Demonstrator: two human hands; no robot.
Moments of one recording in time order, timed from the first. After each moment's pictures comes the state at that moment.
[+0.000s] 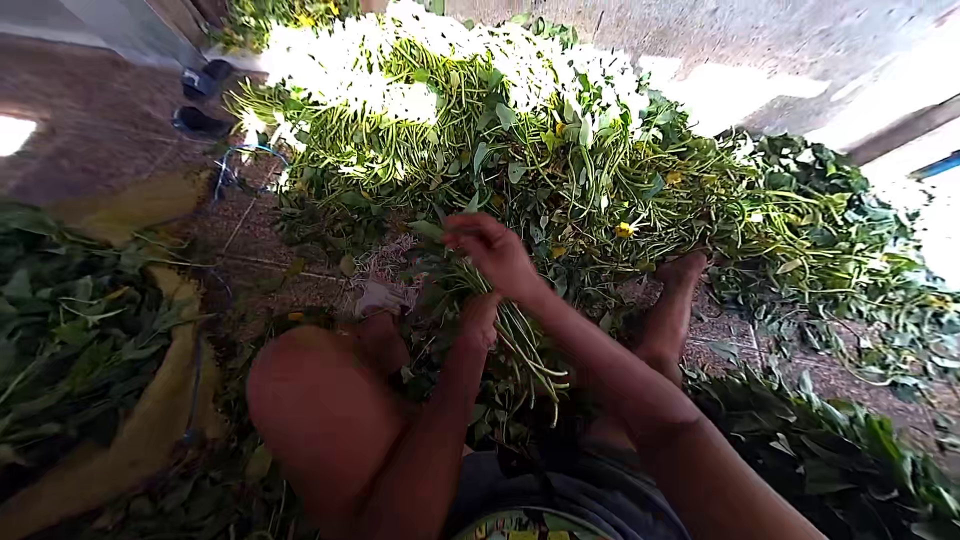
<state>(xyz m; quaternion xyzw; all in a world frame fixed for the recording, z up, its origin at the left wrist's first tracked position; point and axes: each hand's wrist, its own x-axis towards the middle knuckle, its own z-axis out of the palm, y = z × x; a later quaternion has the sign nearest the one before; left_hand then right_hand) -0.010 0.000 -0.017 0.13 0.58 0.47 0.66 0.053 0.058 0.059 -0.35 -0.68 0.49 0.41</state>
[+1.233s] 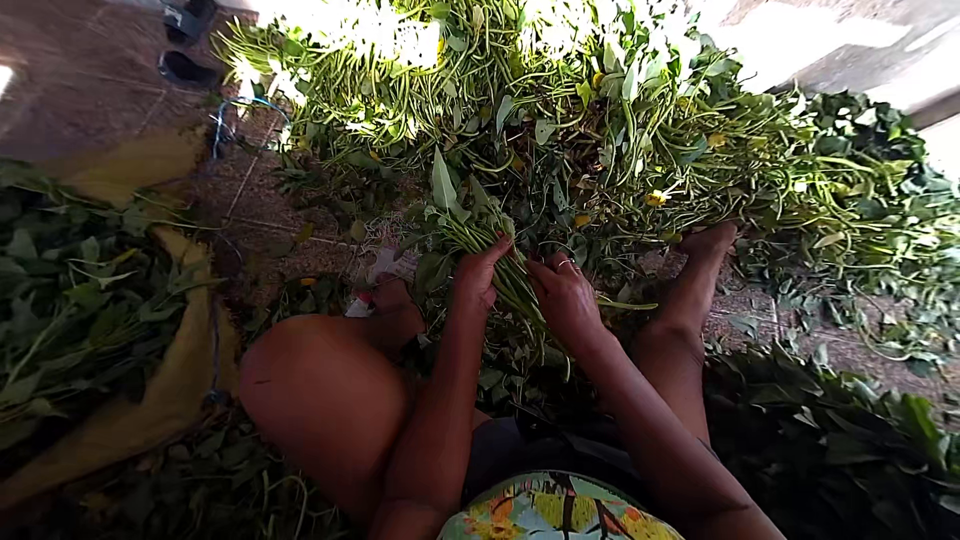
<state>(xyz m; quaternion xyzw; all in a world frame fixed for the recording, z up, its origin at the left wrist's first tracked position) -0.051 0.003 0.003 0.09 0.55 0.52 0.65 0.090 -0.033 0.017 -0.58 -0.76 0.20 0.21</state>
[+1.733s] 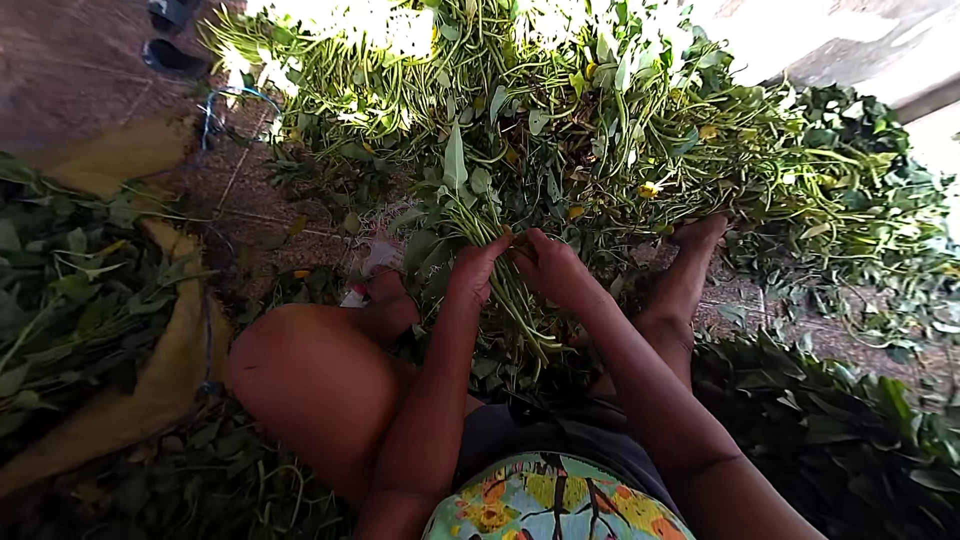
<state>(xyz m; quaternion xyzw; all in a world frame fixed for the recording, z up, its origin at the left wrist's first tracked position) -0.052 -0.010 0.016 0.17 0.58 0.45 0.66 0.092 -0.003 0.046 -0.57 -0.73 0.36 0.09</state>
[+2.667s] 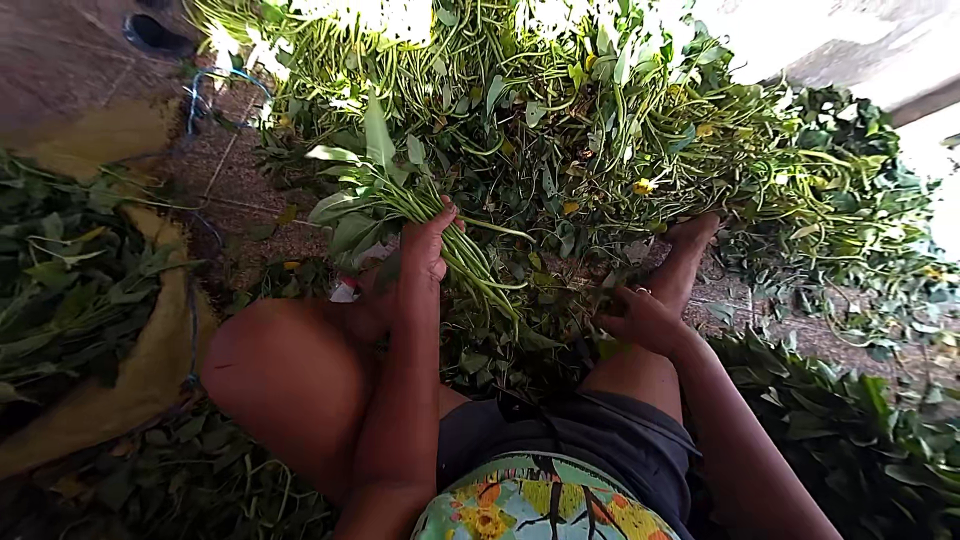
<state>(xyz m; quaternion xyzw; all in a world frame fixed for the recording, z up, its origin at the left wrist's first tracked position) -0.096 0.013 0.016 0.13 0.56 0.59 0.56 0.236 -0.043 0.028 -0.64 -0.63 0.42 -0.08</state>
